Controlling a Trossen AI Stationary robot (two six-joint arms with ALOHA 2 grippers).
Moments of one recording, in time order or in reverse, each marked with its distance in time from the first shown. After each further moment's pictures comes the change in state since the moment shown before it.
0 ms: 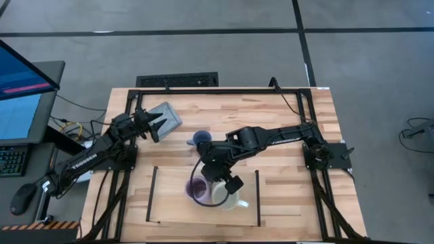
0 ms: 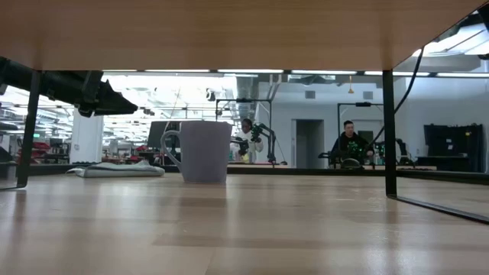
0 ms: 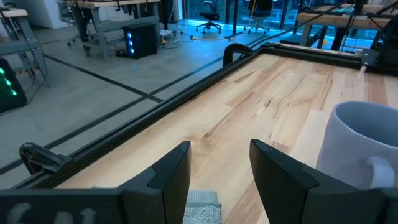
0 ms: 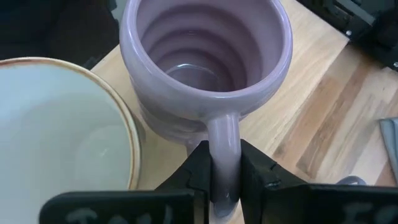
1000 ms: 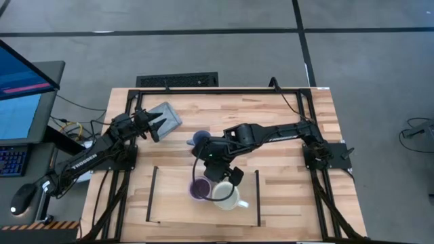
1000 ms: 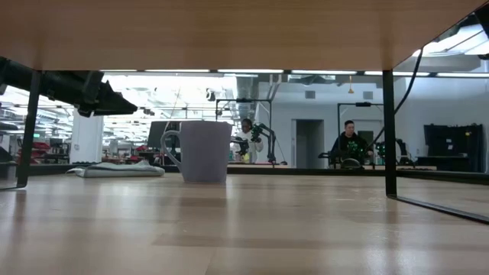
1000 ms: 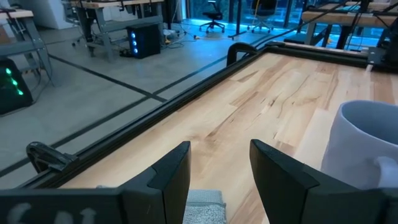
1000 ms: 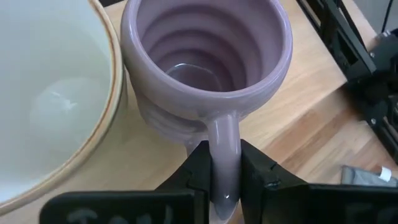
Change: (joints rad) left arm 0.000 0.000 0.000 -0.002 -0.016 0.005; right arm -0.040 0.000 -0.040 0.025 -0.033 -0.376
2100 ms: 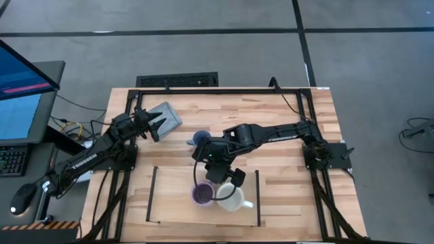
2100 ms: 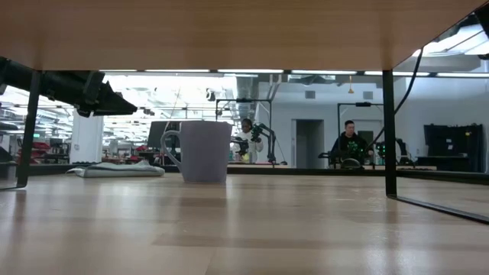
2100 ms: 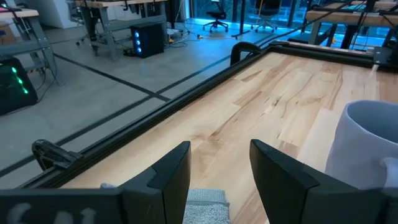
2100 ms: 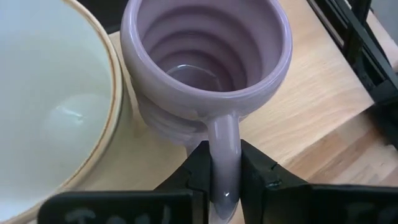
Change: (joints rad) left arm 0.000 0.000 0.000 -0.002 -0.015 -0.001; right arm 0.000 0.000 -0.011 0.000 -0.105 -0.026
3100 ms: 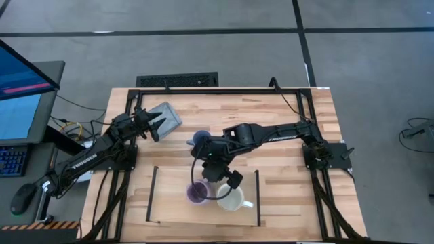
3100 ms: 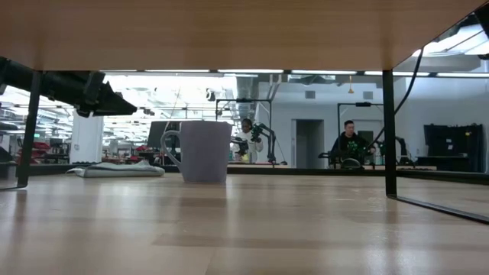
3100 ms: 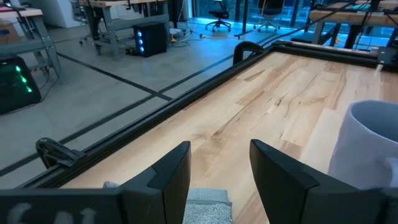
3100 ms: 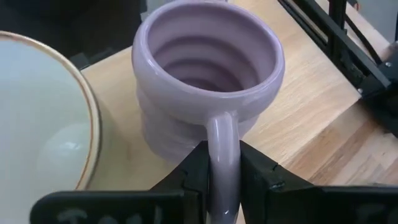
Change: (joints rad) left arm 0.000 0.000 0.000 -0.002 -0.011 -0.003; right arm -0.004 0.000 -0.001 0.051 -0.002 0.132
